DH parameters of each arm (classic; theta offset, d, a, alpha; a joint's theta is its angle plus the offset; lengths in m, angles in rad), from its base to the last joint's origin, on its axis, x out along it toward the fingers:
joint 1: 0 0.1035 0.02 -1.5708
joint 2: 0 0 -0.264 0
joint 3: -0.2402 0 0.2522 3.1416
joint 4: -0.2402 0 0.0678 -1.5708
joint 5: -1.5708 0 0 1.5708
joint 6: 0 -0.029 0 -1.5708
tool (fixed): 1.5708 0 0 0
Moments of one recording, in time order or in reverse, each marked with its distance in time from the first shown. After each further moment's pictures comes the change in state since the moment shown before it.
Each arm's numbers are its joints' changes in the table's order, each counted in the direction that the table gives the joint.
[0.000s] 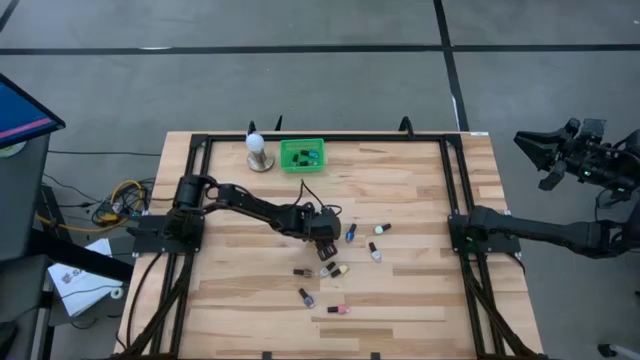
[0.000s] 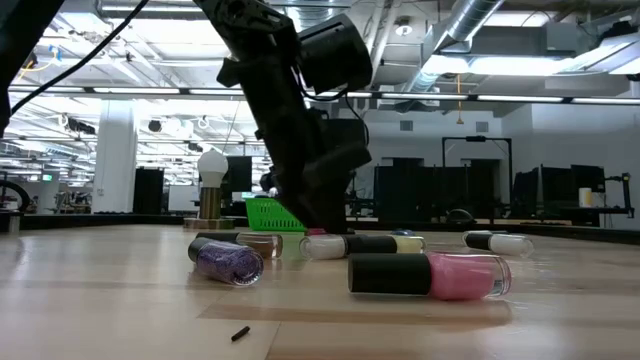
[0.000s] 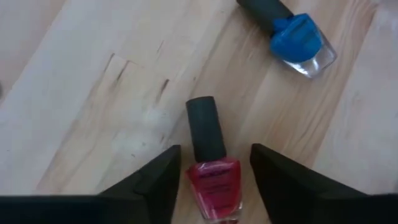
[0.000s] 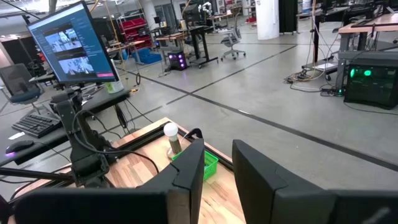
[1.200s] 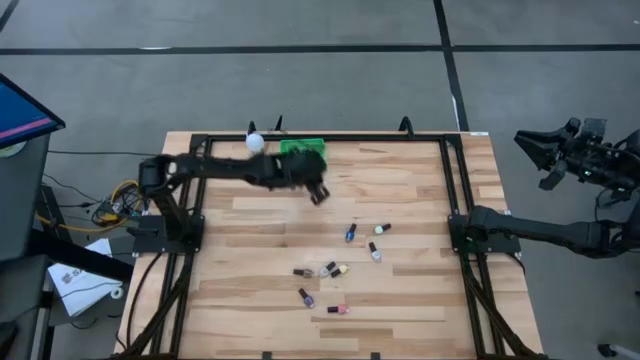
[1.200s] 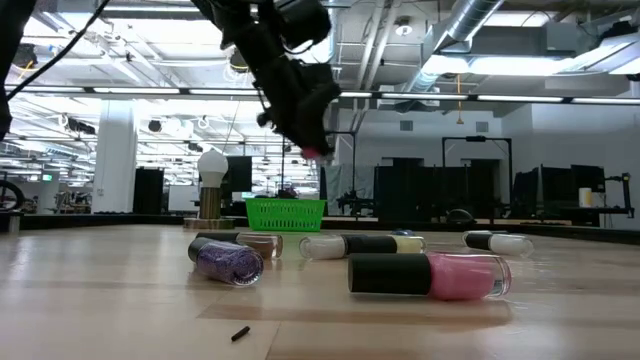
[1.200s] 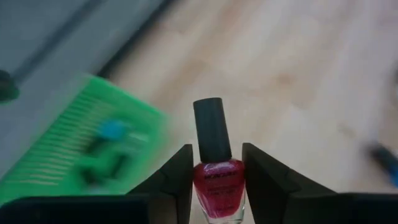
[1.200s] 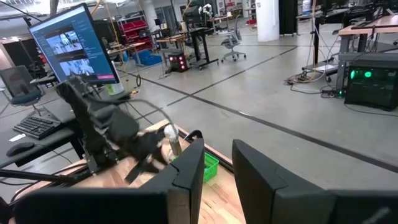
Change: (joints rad) left arm 0.300 -0.325 0.011 -0.039 0.113 -0.271; right arm 0.000 0.000 0.000 0.010 0.000 0.000
